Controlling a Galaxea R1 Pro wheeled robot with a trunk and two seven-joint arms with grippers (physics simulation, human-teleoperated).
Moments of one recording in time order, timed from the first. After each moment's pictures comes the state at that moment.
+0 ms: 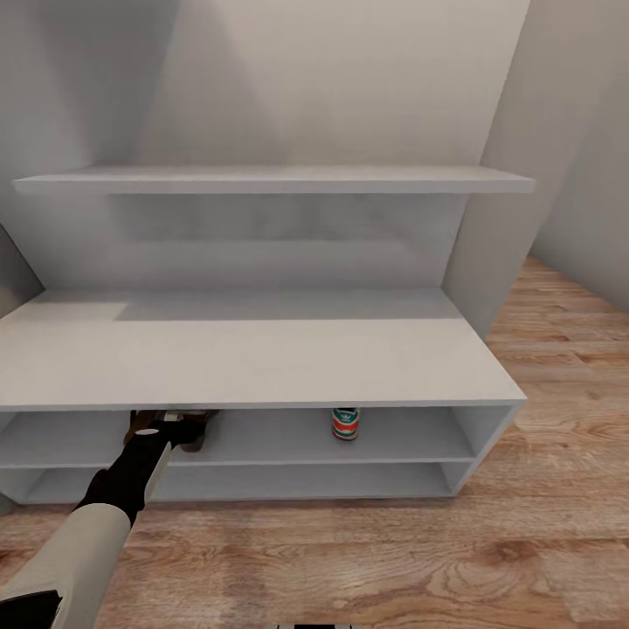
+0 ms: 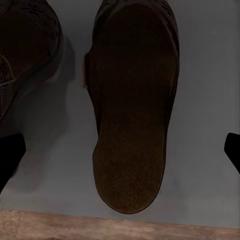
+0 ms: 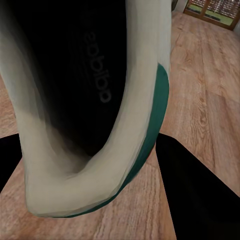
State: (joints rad) left arm -0.76 0.10 0.14 -0.68 -0.16 0.37 -0.05; right arm -0.22 -0.30 -1.23 -0.55 0.15 -0.54 -0.09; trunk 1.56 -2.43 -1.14
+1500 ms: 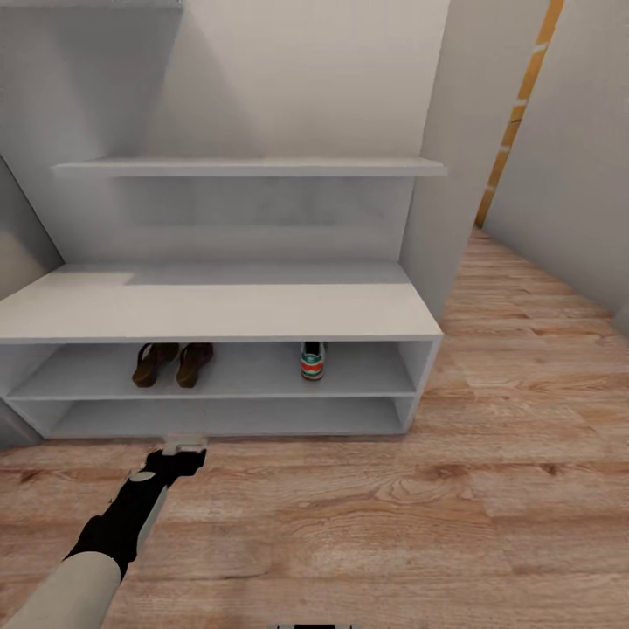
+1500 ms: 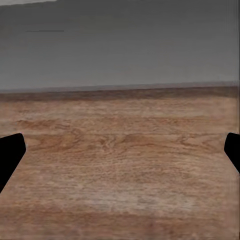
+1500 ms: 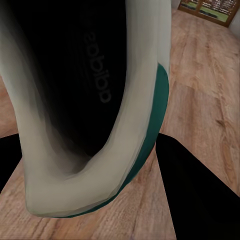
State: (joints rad) left arm -0.62 0.10 0.14 -0.67 -0.14 0.19 -0.06; right arm -0.22 -0.29 -1.22 -0.55 0.15 -0.54 -0.09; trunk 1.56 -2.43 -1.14
